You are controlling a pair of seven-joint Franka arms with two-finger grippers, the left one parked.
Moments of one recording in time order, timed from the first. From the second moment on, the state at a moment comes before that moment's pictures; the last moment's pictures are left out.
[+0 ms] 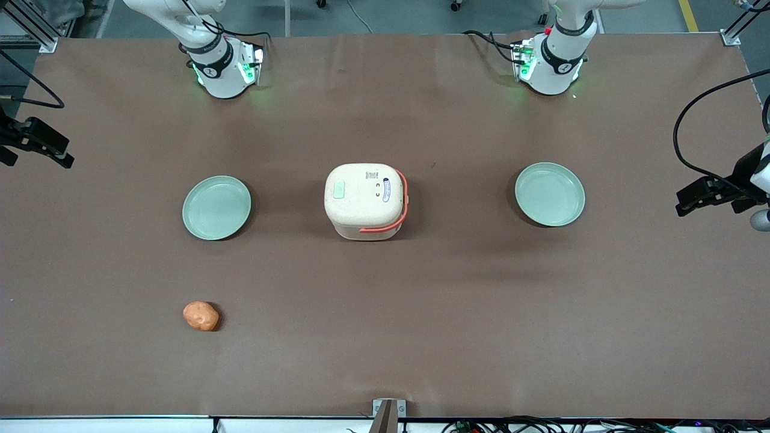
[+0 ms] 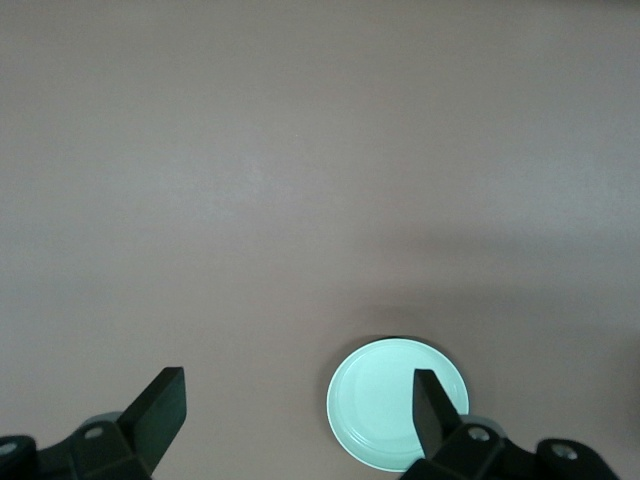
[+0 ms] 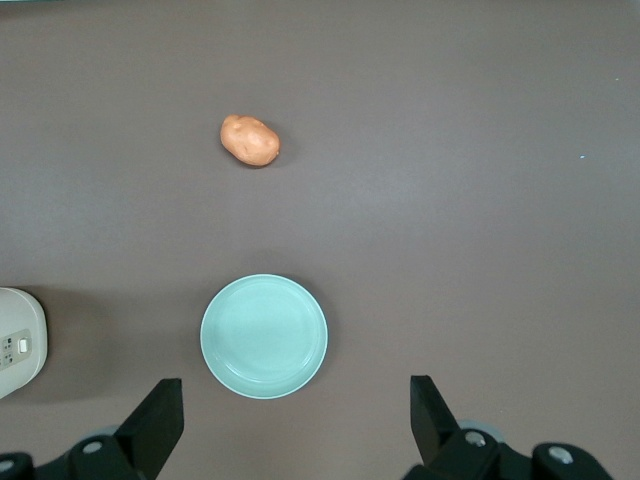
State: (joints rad) arm -0.04 -0.06 -0.02 -1.61 -0.03 1.63 -0.01
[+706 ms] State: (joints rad) arm 0.00 -0.06 -0.01 -1.62 -0.02 1.63 -0.01
